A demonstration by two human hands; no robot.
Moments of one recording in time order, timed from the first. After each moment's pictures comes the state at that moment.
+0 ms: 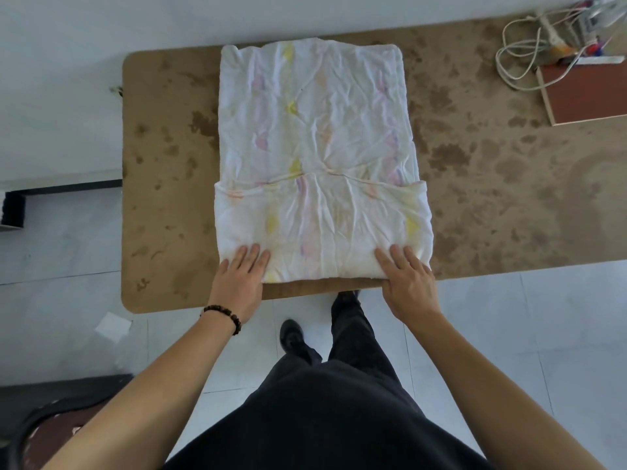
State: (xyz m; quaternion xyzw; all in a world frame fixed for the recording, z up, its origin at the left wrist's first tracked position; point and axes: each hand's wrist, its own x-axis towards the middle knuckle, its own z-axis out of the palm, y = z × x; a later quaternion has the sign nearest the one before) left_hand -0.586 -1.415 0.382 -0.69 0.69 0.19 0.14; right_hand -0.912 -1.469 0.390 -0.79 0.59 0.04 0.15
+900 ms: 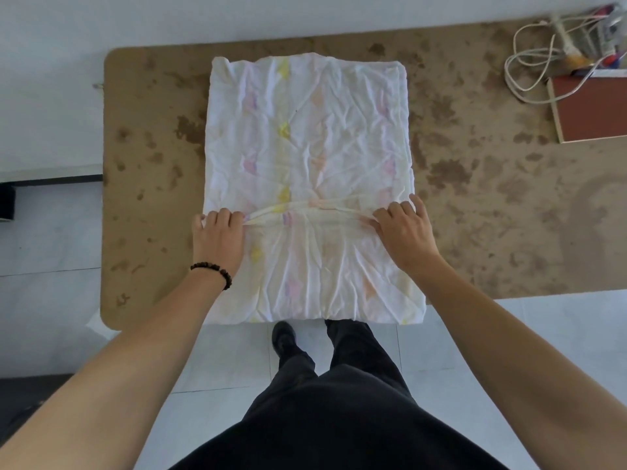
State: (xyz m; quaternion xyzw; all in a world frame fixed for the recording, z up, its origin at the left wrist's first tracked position) left_hand -0.574 -1.523 0.384 -0.75 0.65 0.02 0.08; right_hand -0.905 -1.609 0.384 -0.86 0.50 0.04 0.01
